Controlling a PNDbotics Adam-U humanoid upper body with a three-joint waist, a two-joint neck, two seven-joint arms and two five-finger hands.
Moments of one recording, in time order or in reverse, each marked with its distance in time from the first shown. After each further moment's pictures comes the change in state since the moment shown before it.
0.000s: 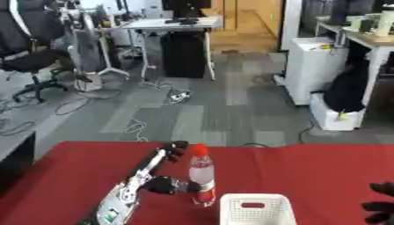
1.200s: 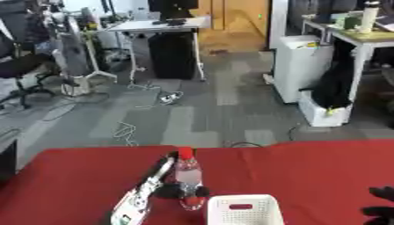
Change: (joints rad) left arm -0.023 -0.048 0.009 0.055 -0.014 -0.018 0.005; right arm -0.009 0.006 0.006 0.000 -0.021 -0.007 0.021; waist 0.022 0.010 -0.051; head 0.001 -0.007
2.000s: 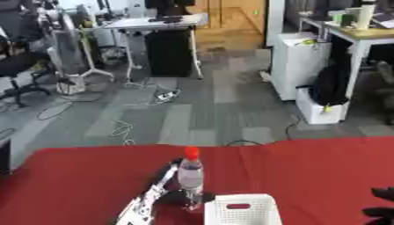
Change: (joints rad) left arm 0.012 -0.030 0.012 0.019 0.000 -0.003 0.051; right arm -0.013 0.009 0.000 -0.001 -0.017 0.000 0.004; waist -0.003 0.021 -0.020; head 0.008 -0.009
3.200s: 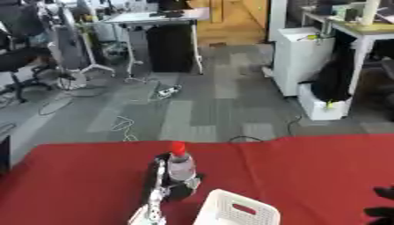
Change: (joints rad) left arm 0.017 -0.033 0.000 -0.040 -0.043 0.107 0.499; right arm -0.005 0.009 0.000 0.000 -0.010 0.004 0.004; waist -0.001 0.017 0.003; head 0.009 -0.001
